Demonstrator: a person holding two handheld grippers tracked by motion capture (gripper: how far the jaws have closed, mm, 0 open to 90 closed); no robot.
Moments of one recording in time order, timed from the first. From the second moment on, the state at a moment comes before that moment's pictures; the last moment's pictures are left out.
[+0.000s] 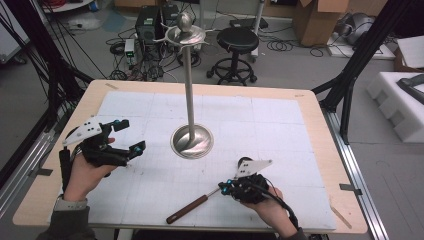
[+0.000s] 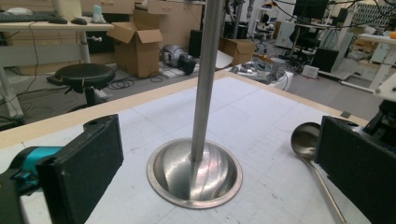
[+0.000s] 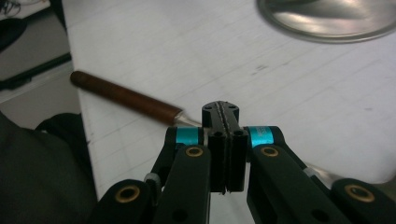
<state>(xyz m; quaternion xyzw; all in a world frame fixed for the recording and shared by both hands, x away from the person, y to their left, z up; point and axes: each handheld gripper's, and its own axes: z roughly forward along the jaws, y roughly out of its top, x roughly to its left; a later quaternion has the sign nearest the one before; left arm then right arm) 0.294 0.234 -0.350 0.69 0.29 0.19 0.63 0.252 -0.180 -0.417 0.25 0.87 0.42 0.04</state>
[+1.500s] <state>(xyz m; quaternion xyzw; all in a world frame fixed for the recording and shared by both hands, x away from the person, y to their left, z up) 0.268 0.243 -0.349 0.68 0.30 0.19 0.64 0.253 -0.088 -0.451 0.19 0.89 0.42 0.03</state>
